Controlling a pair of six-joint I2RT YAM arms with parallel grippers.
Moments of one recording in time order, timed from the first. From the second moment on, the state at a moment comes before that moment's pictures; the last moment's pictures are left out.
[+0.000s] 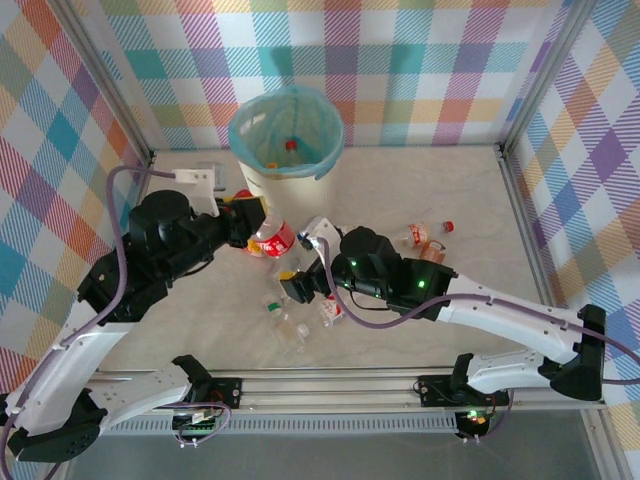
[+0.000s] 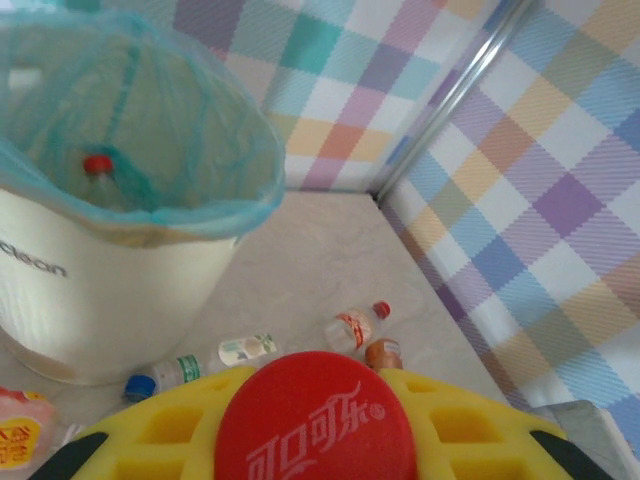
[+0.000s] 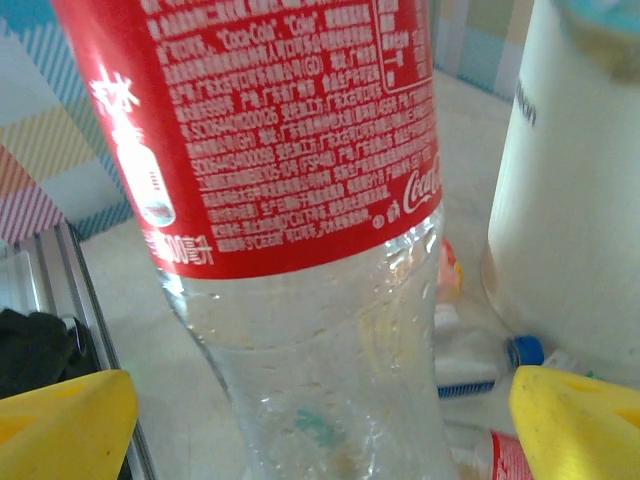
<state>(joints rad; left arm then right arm) -0.71 0.95 1.45 -0.74 -0.13 -0.50 1.16 1.22 1.19 -0.33 0.11 0.13</state>
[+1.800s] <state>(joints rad) -0.35 2.28 2.66 -0.75 -0.02 -0.22 0.66 1.74 1.87 -0.49 0.04 0.14</state>
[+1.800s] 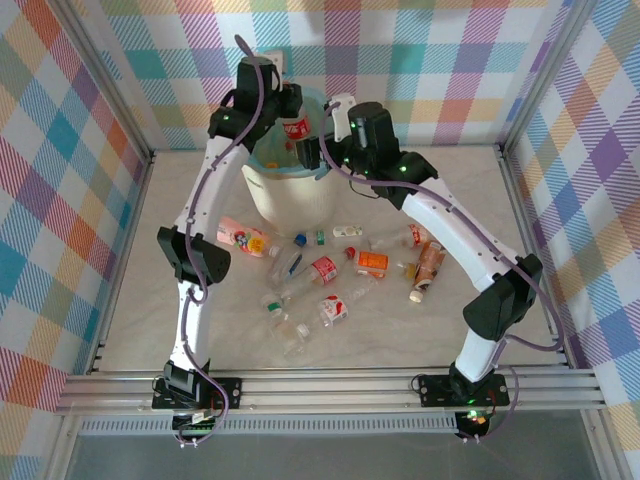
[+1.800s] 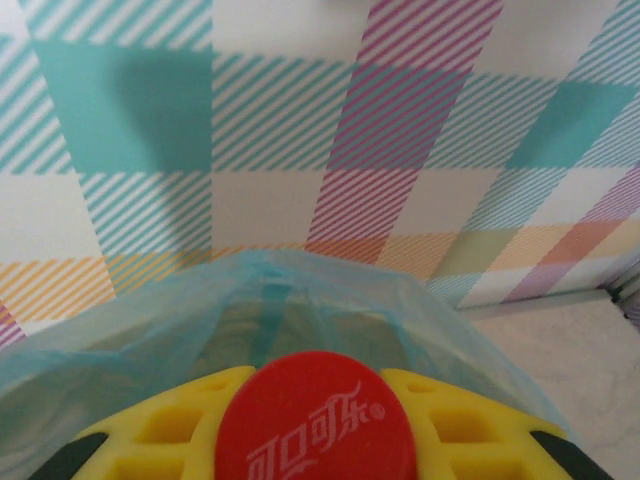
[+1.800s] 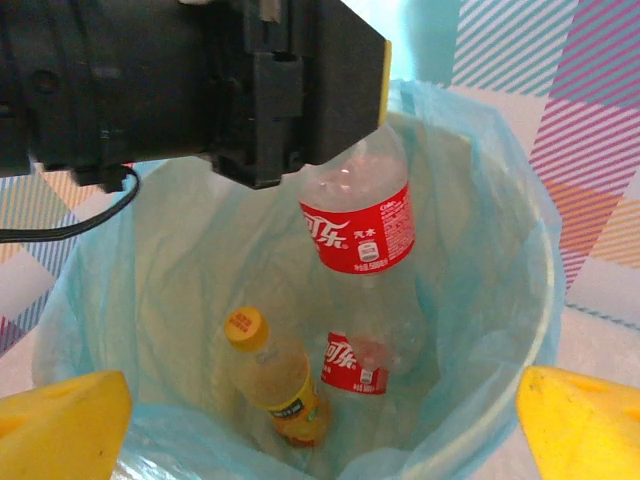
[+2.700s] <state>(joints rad) -0.34 2.28 2.66 -0.77 0.07 -0.25 0.66 1.70 1.85 -0.50 0.00 0.17</state>
